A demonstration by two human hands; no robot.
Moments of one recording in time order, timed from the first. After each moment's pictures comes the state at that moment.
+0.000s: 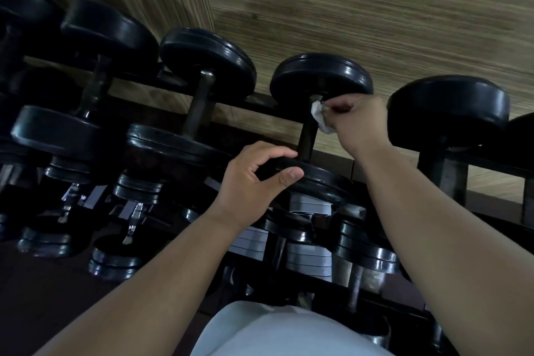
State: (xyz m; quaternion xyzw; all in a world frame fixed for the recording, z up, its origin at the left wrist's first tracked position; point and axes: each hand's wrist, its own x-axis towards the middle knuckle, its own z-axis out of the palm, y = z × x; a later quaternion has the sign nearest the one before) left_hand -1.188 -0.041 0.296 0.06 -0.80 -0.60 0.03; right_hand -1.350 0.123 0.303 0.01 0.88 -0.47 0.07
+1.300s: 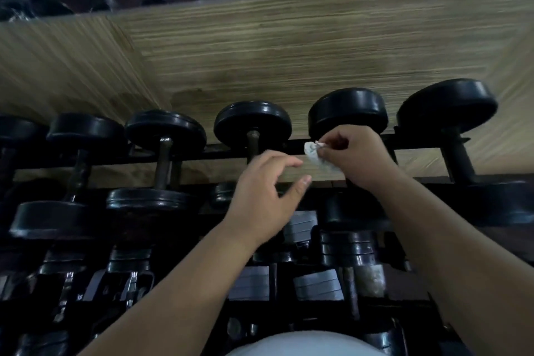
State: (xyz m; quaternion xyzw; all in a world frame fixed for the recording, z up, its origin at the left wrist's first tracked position) left_hand -1.196 0.056 0.373 -0.12 -0.90 -0.42 0.07; right_hand -1.273 0.259 0.366 -0.02 0.88 -0.48 0.02
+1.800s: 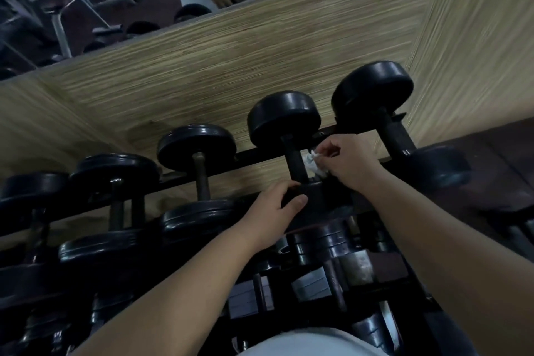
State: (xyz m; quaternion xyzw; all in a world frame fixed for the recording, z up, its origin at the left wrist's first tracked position) left_hand -1.211 0.159 0.332 -0.08 -0.88 -0.39 -0.25; right_hand -1.261 0.369 0.319 0.05 0.89 -0.45 0.00
